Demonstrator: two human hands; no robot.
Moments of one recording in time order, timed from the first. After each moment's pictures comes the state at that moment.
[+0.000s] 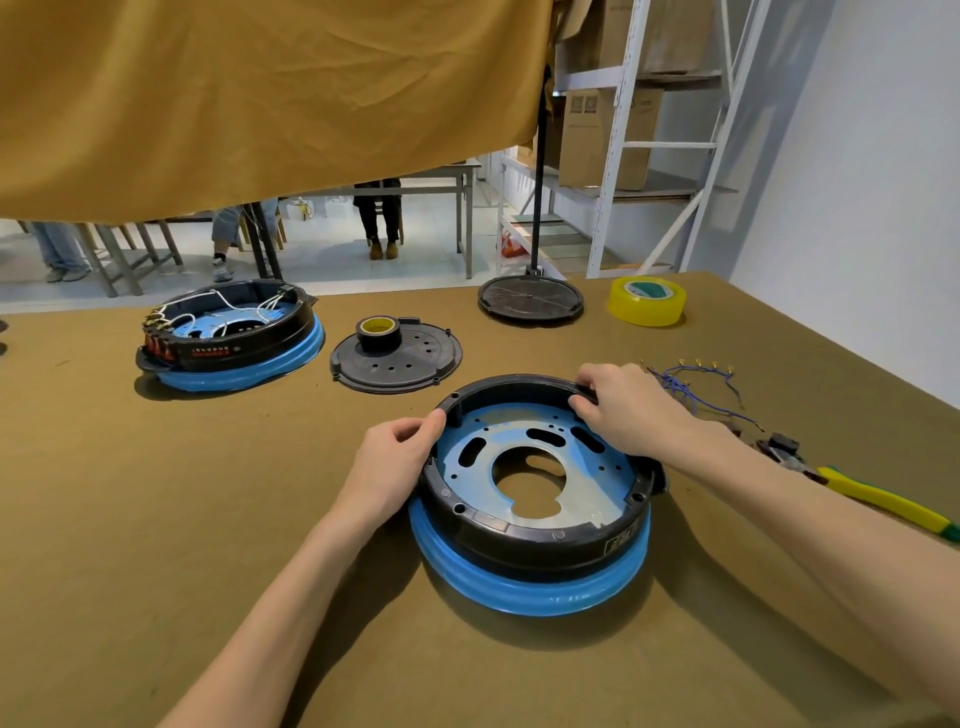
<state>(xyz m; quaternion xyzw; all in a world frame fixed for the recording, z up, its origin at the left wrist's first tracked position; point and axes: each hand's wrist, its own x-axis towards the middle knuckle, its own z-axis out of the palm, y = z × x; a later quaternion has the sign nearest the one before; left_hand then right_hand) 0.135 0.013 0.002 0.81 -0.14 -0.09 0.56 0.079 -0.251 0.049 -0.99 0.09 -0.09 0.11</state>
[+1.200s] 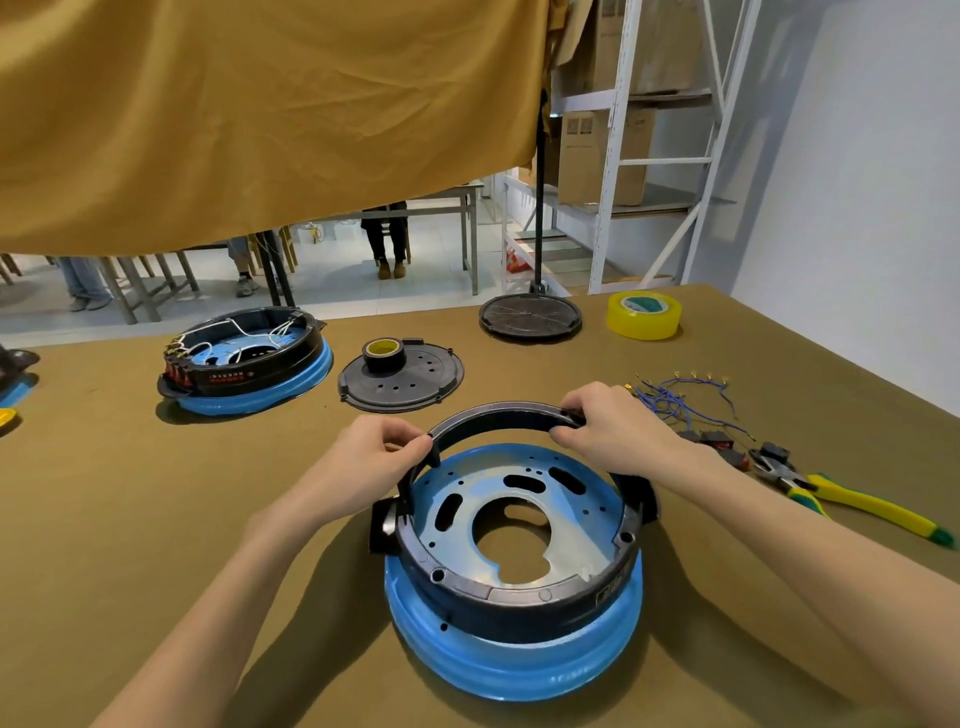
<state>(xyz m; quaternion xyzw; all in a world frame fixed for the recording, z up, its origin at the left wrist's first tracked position) 0.136 0.042 0.047 0.88 -0.25 -0.07 0.40 0.060 -0.231 0.065 -0.98 0.08 -0.05 0.20</state>
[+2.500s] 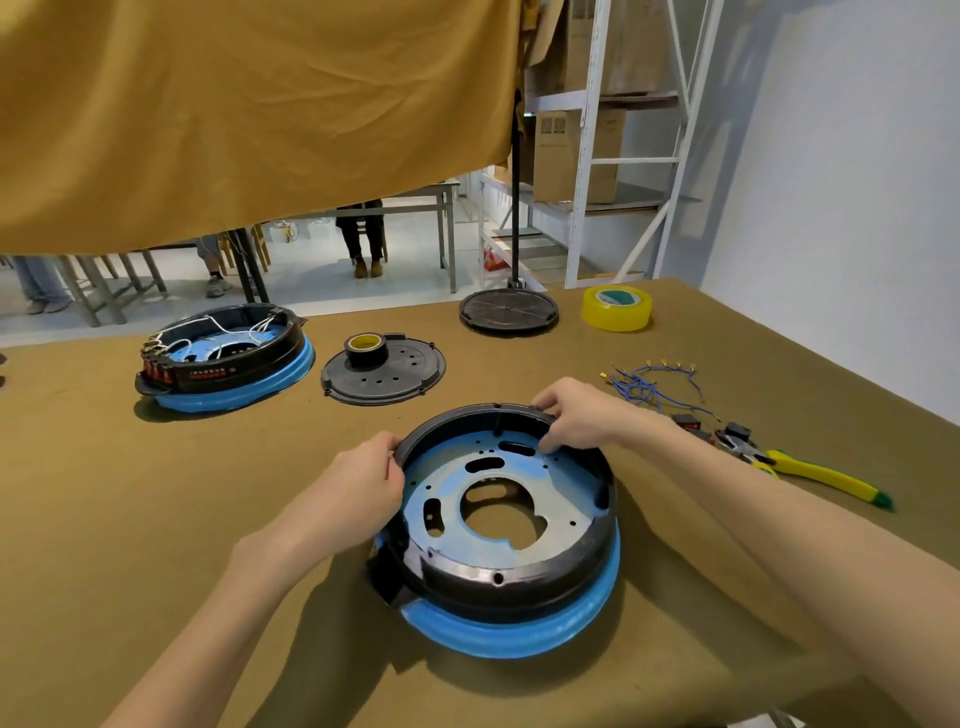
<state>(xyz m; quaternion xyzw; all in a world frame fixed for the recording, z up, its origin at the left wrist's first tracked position) 0.097 0.043 0.045 0.94 -0.24 -0.07 0.25 0.059 -0.225 0.078 -0.95 0.12 0.10 0.27</state>
